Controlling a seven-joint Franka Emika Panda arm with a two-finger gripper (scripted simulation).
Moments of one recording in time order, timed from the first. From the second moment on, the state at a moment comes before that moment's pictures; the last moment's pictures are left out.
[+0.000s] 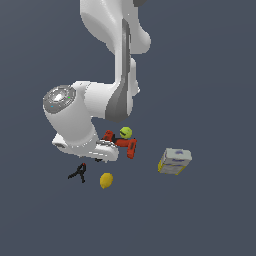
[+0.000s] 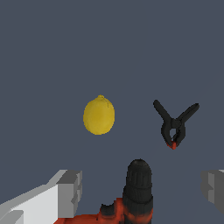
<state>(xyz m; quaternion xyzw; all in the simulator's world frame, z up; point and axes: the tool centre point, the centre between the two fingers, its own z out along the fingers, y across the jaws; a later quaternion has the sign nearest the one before) 0.084 -0.131 0.151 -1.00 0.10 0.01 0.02</state>
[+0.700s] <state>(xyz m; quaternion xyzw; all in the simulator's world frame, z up) 0.089 -0.214 0.069 -0.99 0.14 0.00 0.00</state>
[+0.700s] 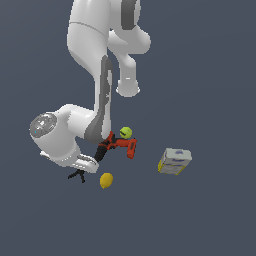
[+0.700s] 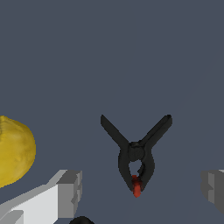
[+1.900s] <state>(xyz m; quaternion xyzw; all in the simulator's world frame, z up) 0.088 -0.220 0.013 -0.99 0.14 0.00 0.00</state>
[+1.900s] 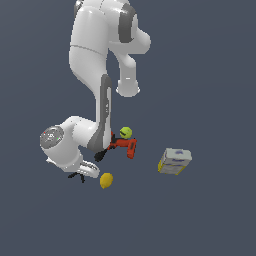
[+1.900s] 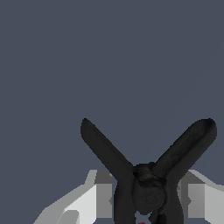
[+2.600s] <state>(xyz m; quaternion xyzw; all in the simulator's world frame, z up) 0.087 -0.217 0.015 -0.99 0.14 0.00 0.00</state>
